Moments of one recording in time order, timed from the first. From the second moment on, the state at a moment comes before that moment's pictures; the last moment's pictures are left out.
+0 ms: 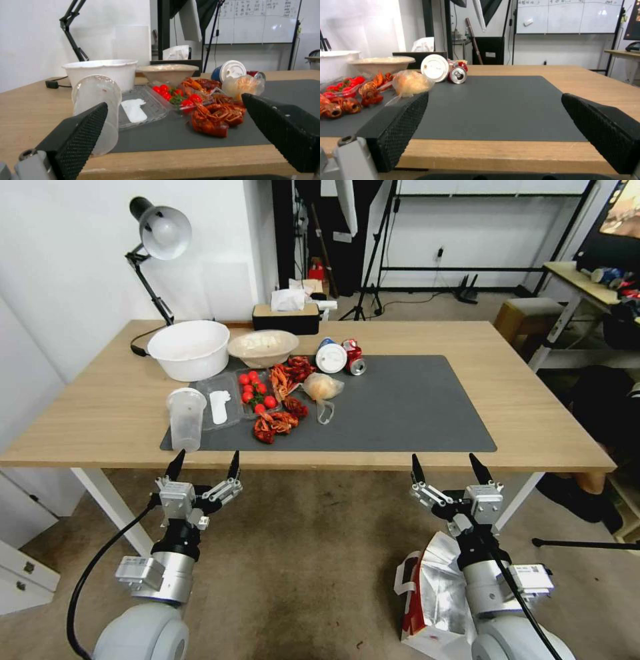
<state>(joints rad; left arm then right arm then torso) 1.68 -1.37 -0.56 -2.22 -0.23 -0.10 -0.01 -1.72 1.46 0.50 2.31 0.08 0.02 0.05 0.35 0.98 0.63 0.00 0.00</state>
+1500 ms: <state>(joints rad) 1.68 -1.38 -0.56 -2.22 -0.23 -0.09 0.00 -1.70 1.47 0.50 2.32 0.09 -0.01 0.05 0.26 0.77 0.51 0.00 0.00</state>
